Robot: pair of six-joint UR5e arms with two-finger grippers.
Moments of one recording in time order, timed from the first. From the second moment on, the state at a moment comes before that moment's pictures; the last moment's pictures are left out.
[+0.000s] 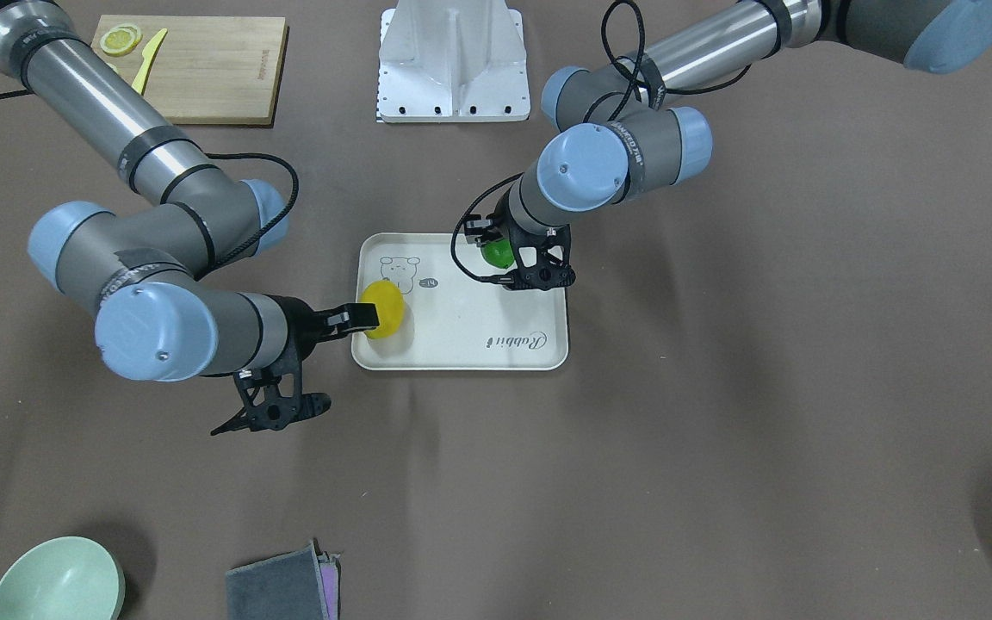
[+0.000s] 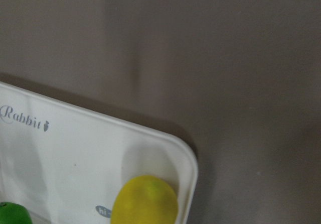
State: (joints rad) left arm -0.60 -2.33 -1.42 -1.78 -2.34 -1.30; right arm 0.89 -0.82 1.20 -1.37 2.61 0.69
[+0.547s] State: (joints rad) left arm -0.61 -2.33 -1.36 -1.84 -2.30 -1.29; right arm 1.04 -1.10 1.40 -1.26 2.61 0.56
